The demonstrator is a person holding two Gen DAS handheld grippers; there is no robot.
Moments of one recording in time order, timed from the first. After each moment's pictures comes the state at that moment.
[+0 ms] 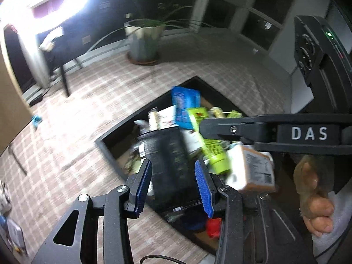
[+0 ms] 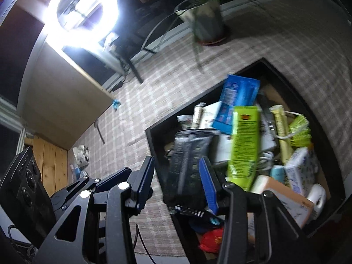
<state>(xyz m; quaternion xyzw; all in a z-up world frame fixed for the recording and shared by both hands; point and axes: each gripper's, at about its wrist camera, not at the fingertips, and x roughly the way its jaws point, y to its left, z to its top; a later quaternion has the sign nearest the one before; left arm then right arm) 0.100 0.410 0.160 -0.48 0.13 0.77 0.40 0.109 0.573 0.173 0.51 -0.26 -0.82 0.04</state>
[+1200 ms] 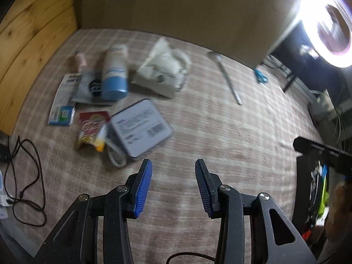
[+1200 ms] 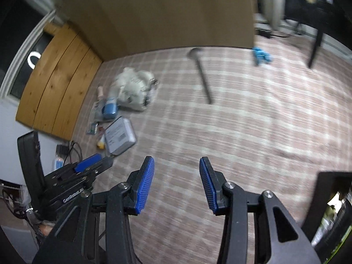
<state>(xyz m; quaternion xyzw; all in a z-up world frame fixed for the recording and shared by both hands) 0.015 0.010 0.071 -0.57 -0.13 0.81 0.02 -0.001 0.220 0.122 0.60 -0.02 -0.75 0.28</state>
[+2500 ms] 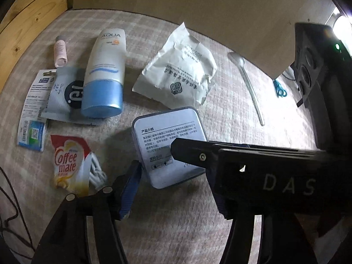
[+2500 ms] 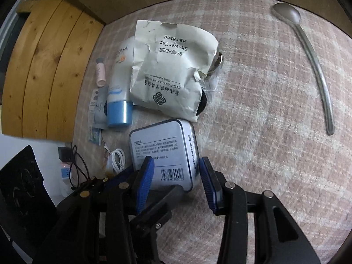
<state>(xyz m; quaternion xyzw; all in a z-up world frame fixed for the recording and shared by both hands) -0.049 -0.004 0.014 -0.58 -0.17 0.79 0.03 -0.057 0.074 0.022 0.69 -0.03 -0.65 0.32</state>
